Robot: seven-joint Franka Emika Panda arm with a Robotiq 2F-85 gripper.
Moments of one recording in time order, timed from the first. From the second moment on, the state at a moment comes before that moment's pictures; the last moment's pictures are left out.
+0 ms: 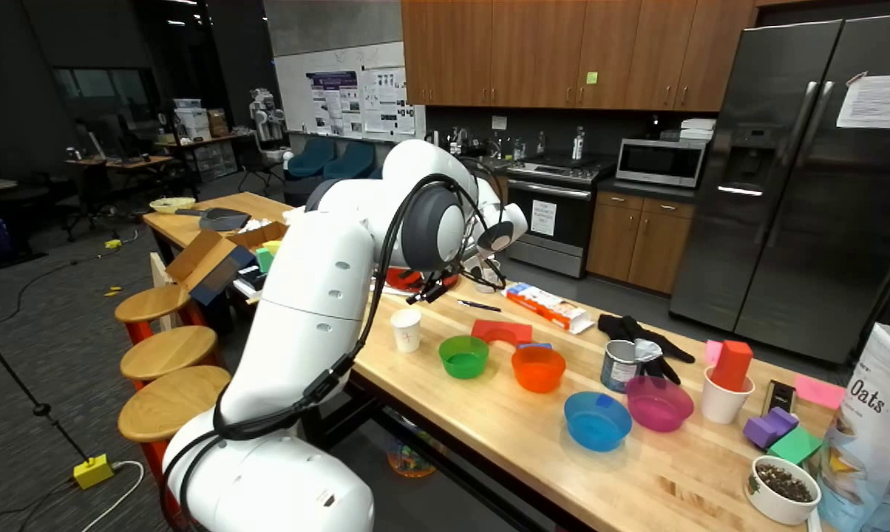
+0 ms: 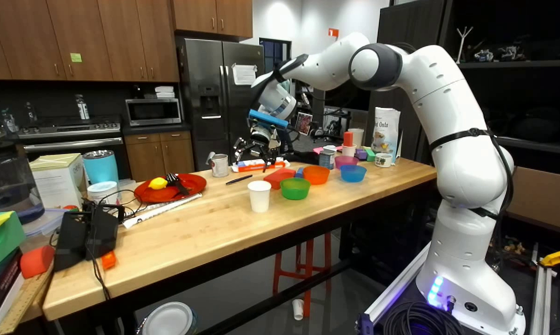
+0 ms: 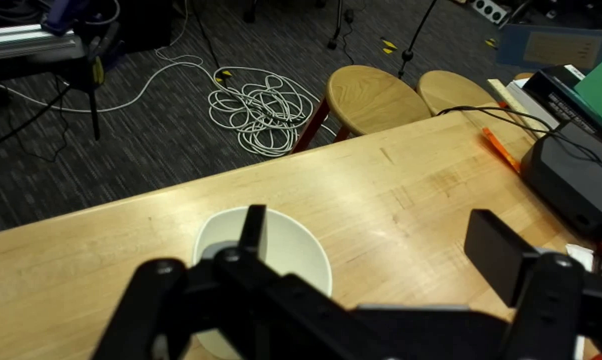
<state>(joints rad) 0.01 0.57 0.03 -1.49 0.80 1.40 0.47</state>
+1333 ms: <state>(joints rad) 0.02 0.78 0.01 -1.14 0.76 1.22 0.49</state>
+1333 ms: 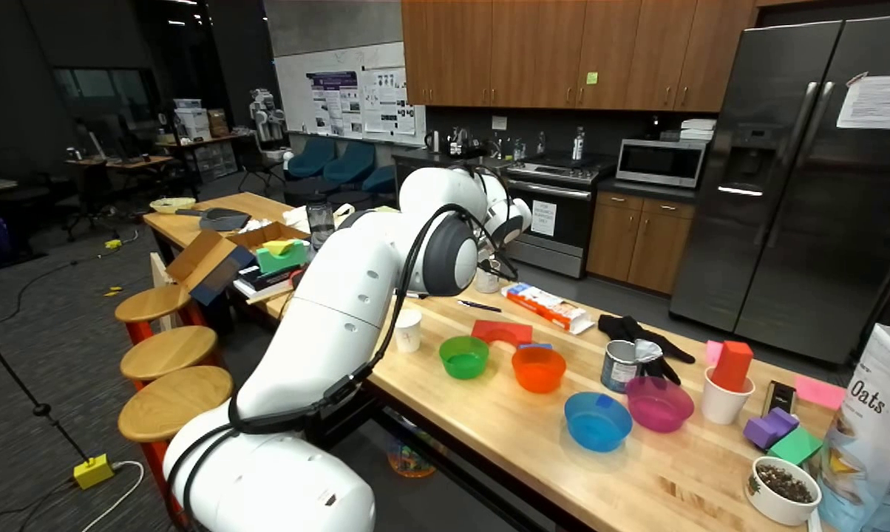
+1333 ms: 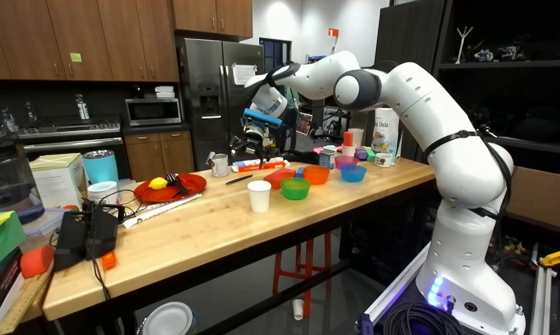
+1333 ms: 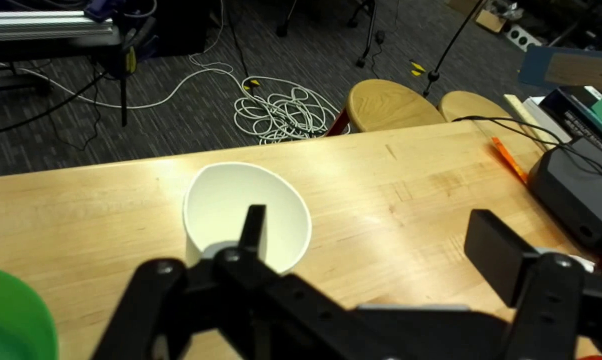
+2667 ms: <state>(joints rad) -0.03 0.63 -0.05 -1.15 0.75 1.06 1.35</state>
